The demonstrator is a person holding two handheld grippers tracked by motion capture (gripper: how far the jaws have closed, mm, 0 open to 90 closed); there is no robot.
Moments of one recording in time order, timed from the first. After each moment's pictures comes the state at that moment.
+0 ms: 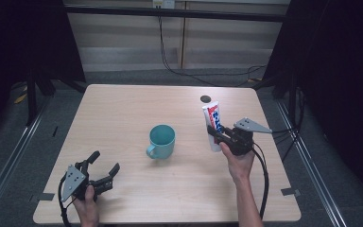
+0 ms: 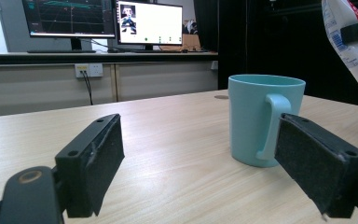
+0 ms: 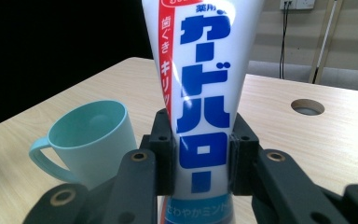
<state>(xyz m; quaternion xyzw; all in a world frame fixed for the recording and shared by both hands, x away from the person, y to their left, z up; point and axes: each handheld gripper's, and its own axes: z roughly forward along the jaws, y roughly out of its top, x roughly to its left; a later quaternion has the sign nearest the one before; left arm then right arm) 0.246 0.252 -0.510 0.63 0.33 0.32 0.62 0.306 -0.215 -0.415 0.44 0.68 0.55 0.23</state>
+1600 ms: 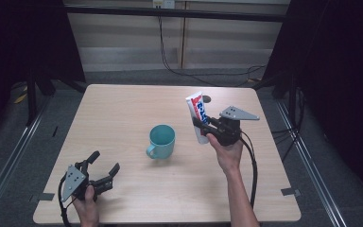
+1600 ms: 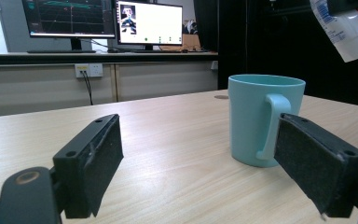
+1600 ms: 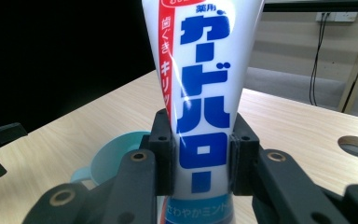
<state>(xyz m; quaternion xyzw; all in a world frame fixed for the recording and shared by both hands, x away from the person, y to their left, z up) 0.246 0.251 -0.510 0.63 0.33 0.33 0.62 0.323 -0.177 -0.383 0.39 0.70 0.56 0.21</state>
